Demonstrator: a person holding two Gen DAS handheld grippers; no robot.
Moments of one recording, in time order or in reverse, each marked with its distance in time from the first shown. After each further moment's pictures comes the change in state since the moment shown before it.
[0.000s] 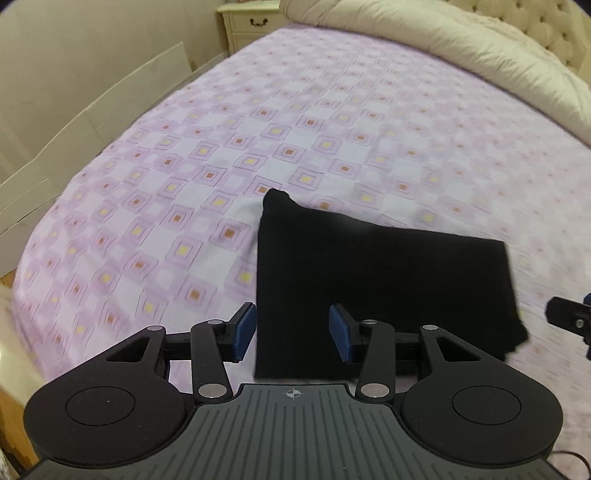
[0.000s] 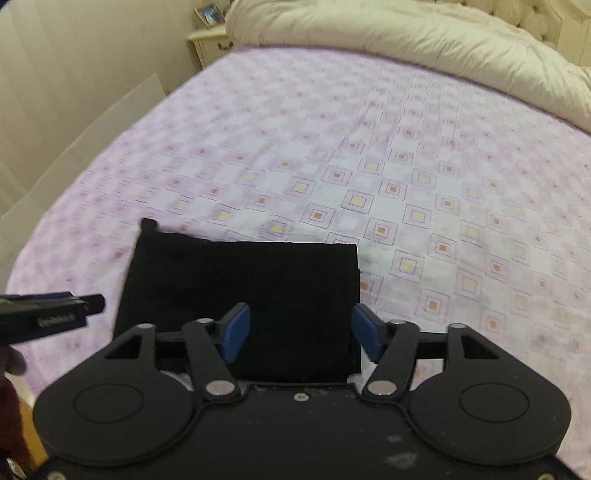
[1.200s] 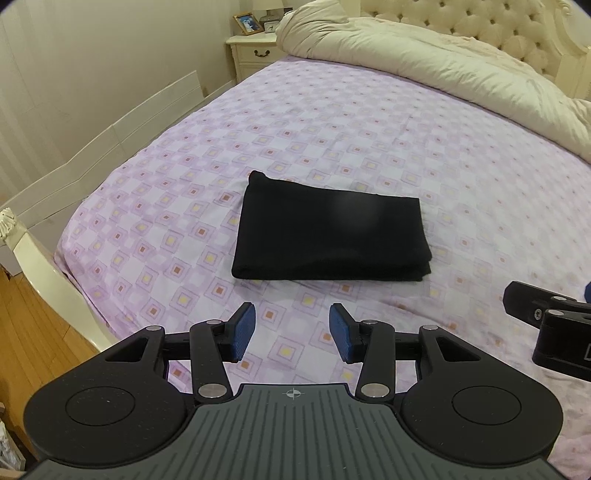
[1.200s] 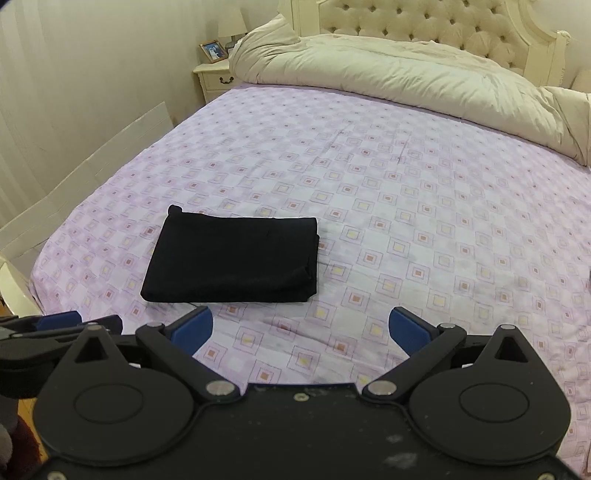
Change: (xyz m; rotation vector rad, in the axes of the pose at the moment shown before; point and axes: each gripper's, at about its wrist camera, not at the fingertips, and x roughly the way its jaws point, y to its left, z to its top) left arm -0.139 -0.063 -0.106 -0.001 -0.094 0.037; right arm -0.152 -0.020 -0.102 -0.017 -0.113 -0.031
